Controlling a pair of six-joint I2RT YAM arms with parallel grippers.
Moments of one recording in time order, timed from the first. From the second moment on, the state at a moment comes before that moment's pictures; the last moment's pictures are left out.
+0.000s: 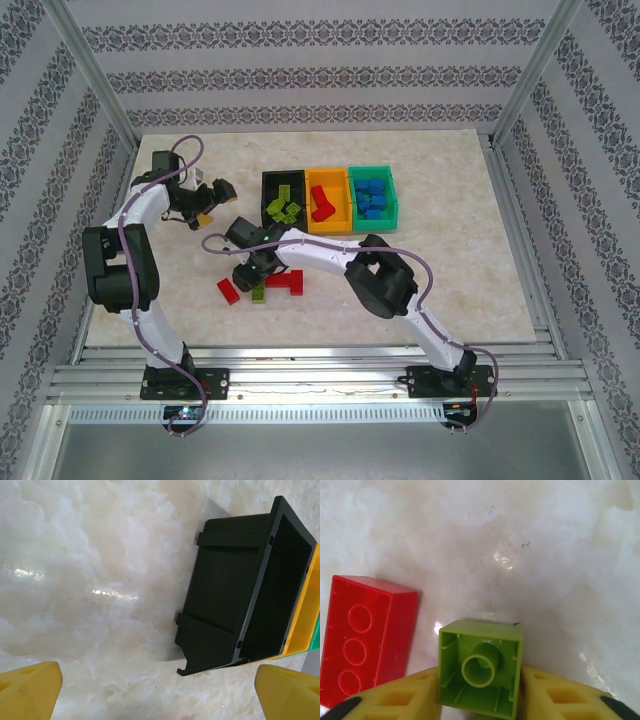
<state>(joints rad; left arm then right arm) 0.16 1.82 1.34 -0.67 0.60 -0.43 1.01 2.36 1.90 -0.71 -0.19 0.23</state>
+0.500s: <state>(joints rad) 0.16 1.83 1.34 -0.65 0.61 -0.44 0.99 2.32 1.87 -0.69 -0.17 0.23</state>
